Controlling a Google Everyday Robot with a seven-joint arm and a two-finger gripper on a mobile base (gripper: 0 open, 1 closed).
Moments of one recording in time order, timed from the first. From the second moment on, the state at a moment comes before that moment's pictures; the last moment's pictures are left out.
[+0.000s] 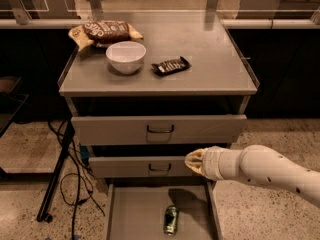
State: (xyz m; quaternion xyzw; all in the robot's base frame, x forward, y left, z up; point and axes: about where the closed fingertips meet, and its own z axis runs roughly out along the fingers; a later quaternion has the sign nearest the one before) arm 0.527 -0.113 0.604 -0.65 0.64 0.01 0.41
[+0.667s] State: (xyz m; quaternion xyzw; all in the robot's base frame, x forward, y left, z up) arm 0.527 -0.113 0.604 -0.65 0.64 0.01 0.41
